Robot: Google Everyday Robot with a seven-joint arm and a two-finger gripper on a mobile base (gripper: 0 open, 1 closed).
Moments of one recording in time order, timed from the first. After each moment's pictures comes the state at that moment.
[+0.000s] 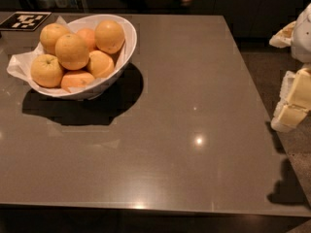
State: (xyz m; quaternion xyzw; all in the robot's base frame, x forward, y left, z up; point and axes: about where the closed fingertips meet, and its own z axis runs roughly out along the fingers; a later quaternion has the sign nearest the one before) arm 0.438 -0.217 0.976 -0.60 0.78 -0.03 0.16
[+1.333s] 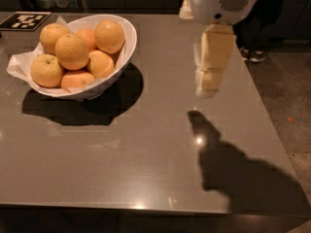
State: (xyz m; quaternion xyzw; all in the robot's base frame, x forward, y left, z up) arm 0.473 -0.072 1.012 -0.73 0.67 -0.03 0.14
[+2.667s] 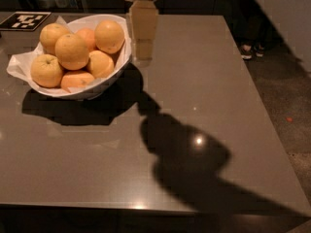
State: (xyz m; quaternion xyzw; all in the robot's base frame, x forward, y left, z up) arm 0.545 0.043 1.022 -0.78 0.60 -0.03 0.17
